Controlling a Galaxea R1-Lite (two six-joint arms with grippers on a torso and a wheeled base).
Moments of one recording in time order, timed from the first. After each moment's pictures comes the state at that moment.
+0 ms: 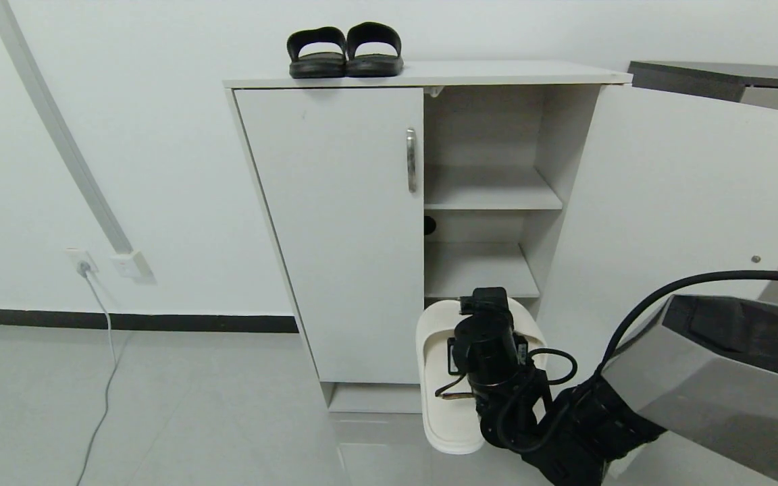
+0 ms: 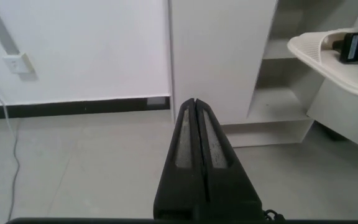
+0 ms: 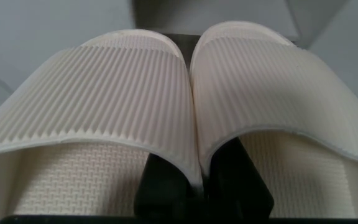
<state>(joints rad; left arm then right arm) 0.00 0.00 0.00 0.01 -0.04 0.03 0.83 2.23 -1.01 -0.90 -0.81 0.25</state>
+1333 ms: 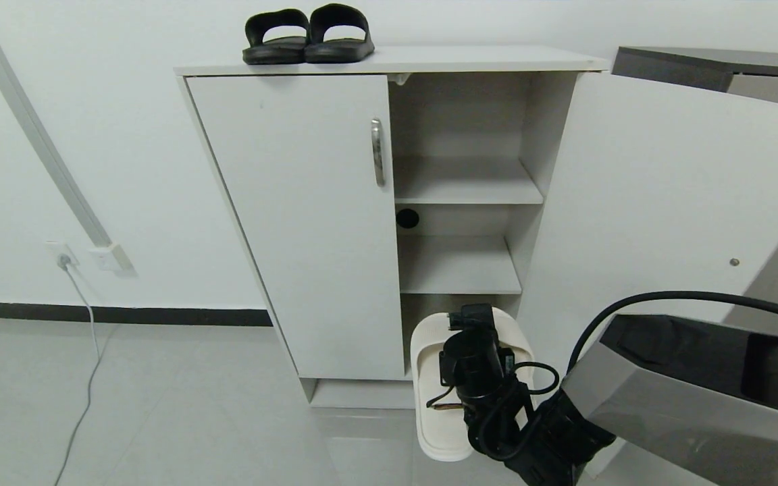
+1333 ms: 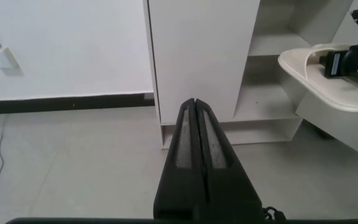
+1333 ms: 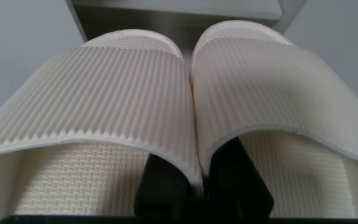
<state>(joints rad) 0.00 0.00 0.00 0.01 -0.04 0.02 0.82 2.35 -1.05 -0.96 -0.79 0.24</state>
